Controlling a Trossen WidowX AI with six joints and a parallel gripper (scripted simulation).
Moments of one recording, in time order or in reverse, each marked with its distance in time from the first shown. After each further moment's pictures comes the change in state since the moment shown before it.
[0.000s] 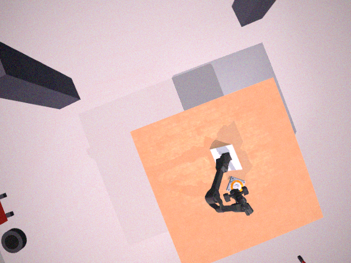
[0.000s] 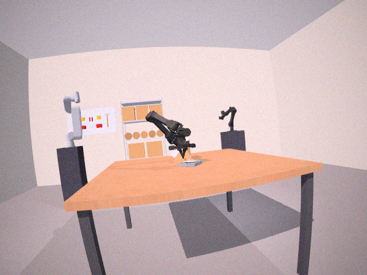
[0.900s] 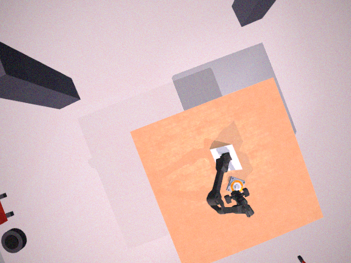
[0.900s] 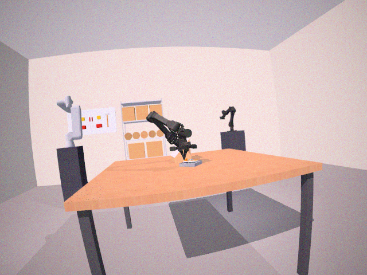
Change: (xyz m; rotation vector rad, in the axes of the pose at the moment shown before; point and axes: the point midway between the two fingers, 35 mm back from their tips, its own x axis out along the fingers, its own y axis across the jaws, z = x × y) arm 0.007 0.004 0.017 -0.008 -0.001 -0.003
